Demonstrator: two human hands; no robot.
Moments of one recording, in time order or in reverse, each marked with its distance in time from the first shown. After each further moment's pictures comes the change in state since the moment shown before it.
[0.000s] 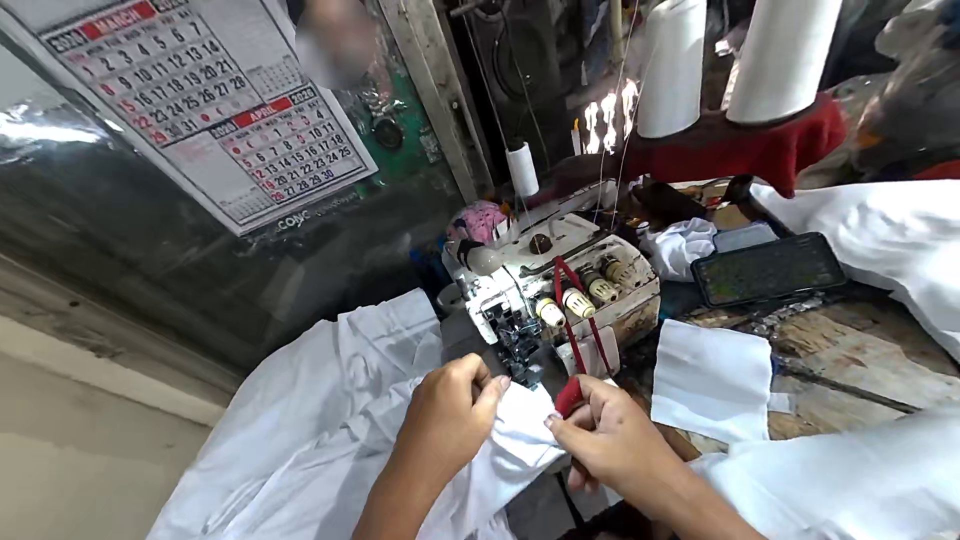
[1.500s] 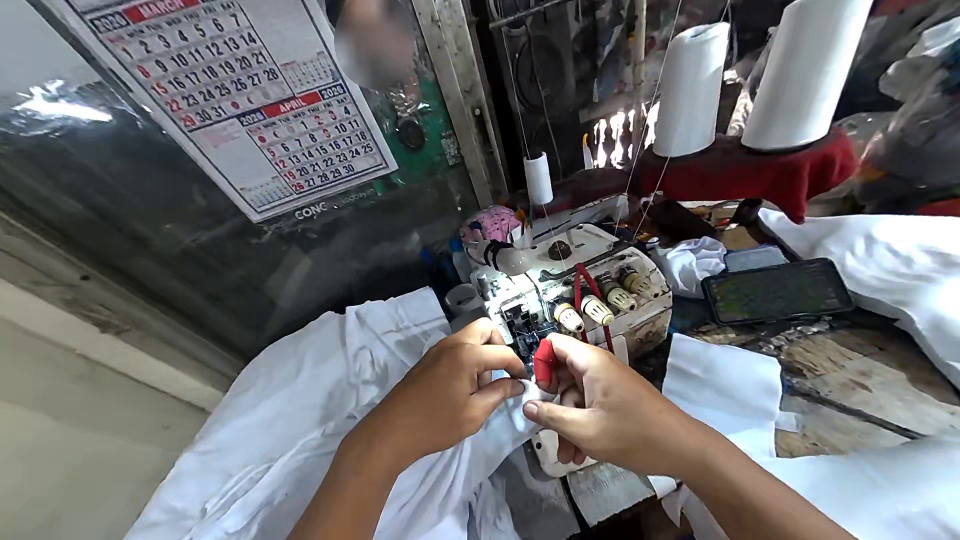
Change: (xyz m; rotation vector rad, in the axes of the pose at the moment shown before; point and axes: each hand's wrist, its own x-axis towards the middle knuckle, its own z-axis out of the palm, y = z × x) left_hand 0.017 0.000 -0.052 -0.183 -0.134 0.529; right_hand 0.019 -0.061 0.003 -0.294 -0.295 -0.228
